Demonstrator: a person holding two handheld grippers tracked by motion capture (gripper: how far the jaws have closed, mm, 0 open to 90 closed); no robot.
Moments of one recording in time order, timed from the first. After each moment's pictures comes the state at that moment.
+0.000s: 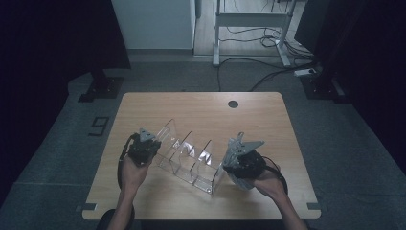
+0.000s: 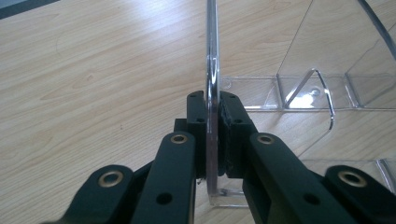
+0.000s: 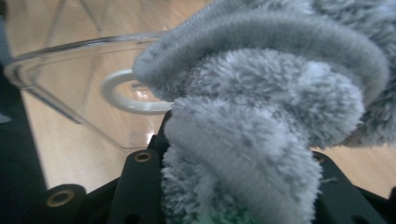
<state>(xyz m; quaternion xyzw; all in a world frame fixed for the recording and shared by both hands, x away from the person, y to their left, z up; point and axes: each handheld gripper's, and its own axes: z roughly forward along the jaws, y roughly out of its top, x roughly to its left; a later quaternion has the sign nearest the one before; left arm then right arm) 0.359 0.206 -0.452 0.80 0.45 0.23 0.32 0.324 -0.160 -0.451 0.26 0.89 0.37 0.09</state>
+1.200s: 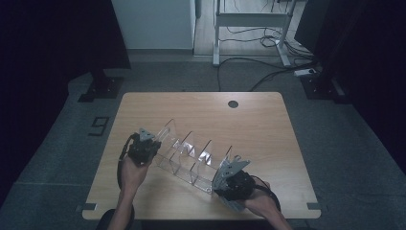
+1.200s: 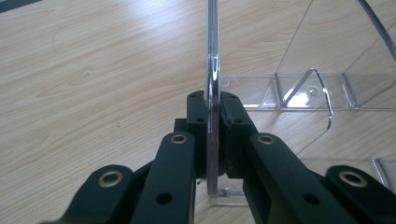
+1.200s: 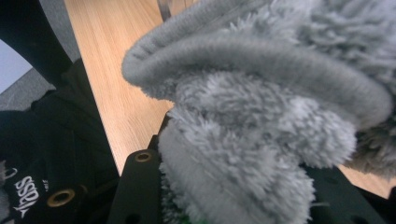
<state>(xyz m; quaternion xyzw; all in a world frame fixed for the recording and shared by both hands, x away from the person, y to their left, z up) 0.360 0.208 -0.451 0.80 0.46 0.22 0.33 0.281 -0.128 -0.483 0.23 0.91 0.34 0.04</state>
